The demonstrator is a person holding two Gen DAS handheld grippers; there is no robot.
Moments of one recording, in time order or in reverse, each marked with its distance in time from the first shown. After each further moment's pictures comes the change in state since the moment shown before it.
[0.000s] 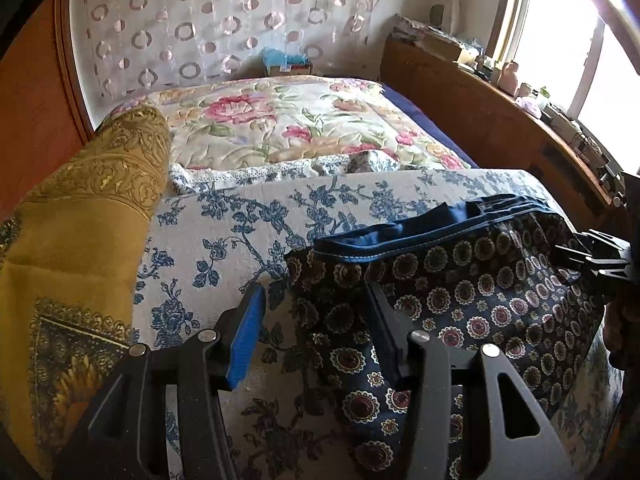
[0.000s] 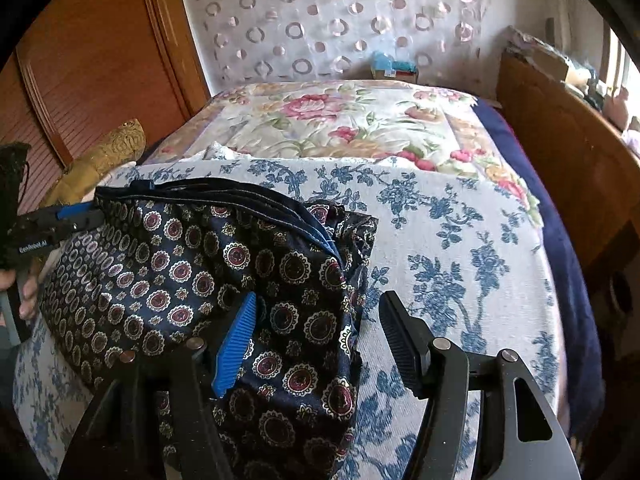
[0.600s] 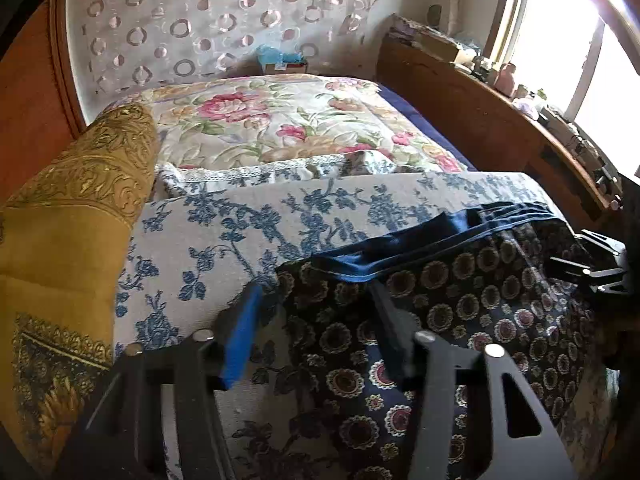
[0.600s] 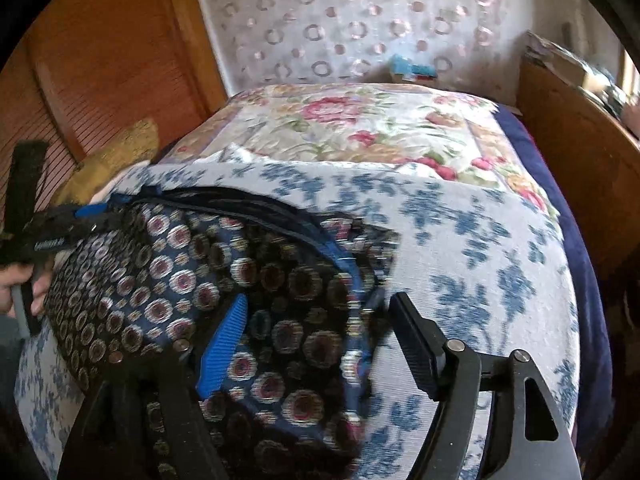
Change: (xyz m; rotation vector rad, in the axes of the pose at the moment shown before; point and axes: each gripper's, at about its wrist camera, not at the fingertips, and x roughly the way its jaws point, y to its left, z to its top) left arm 0.010 0.000 0.004 -0.002 -0.002 -0.035; right arm 0.025 0.005 0.008 -0.065 -0.008 0.064
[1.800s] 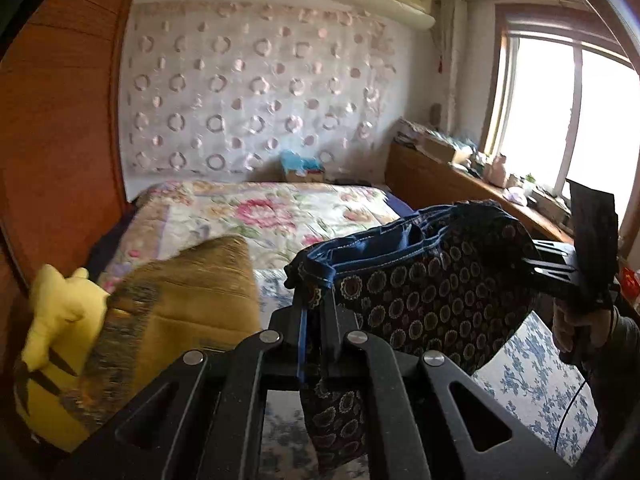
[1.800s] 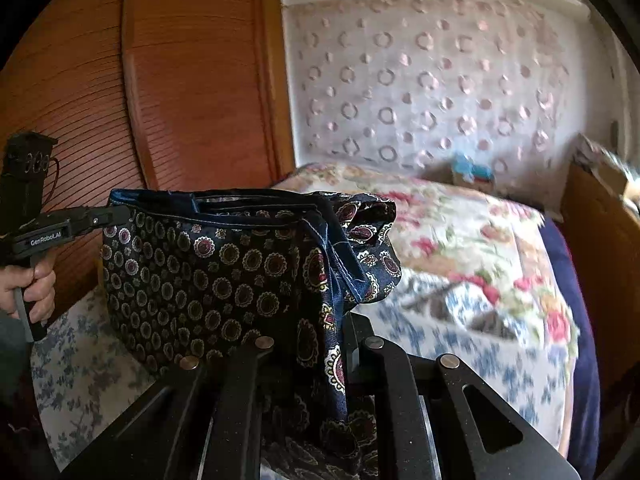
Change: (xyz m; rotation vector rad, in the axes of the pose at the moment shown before) left arm -0.172 0.030 -0.016 -0.038 -0.400 0.057; right arm -0.034 0.040 0.035 -0.229 -0.288 0.107
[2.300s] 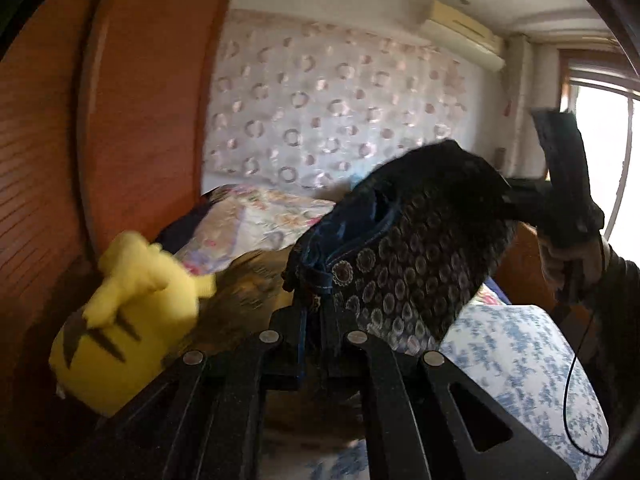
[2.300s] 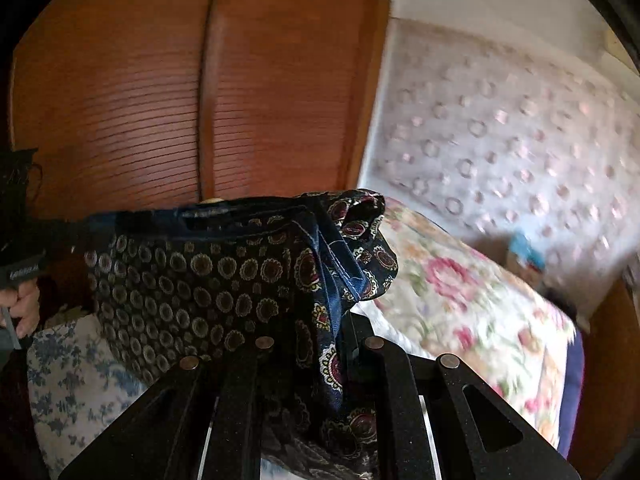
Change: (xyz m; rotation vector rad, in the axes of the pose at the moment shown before) left arm -0.043 0.087 -0.044 -0.177 -0.081 0.208; right arm 0.107 0.060 0.107 -0.352 0.008 0.170
